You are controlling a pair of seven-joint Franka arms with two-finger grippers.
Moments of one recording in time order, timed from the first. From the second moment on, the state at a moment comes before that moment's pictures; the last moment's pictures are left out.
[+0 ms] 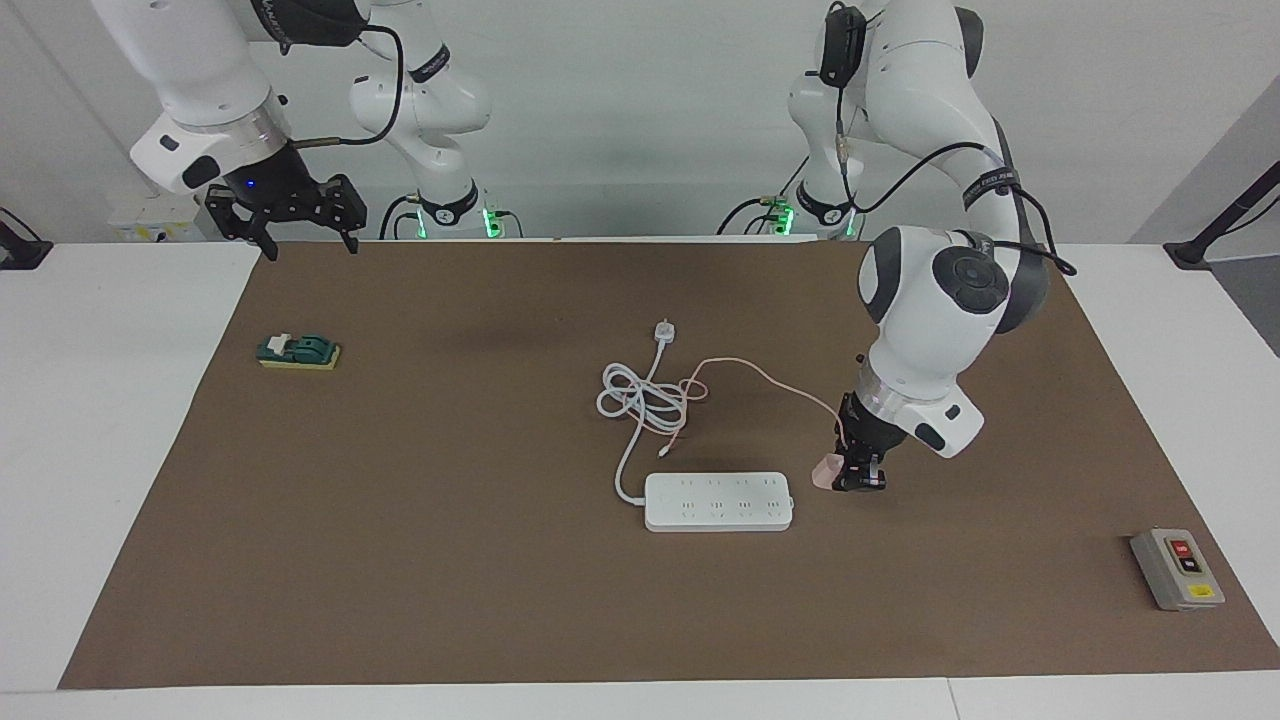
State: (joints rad) left arm -0.43 0.53 0.17 -1.35 -0.15 1.99 -1.64; right arm 0.01 -0.07 -0.01 -1.63 -0.02 1.49 -0.12
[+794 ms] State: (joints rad) left arm -0.51 0.60 0.16 -1.35 -0.02 1.95 -1.93; right arm 0.01 -0.07 -0.01 -1.63 -0.02 1.49 -0.12
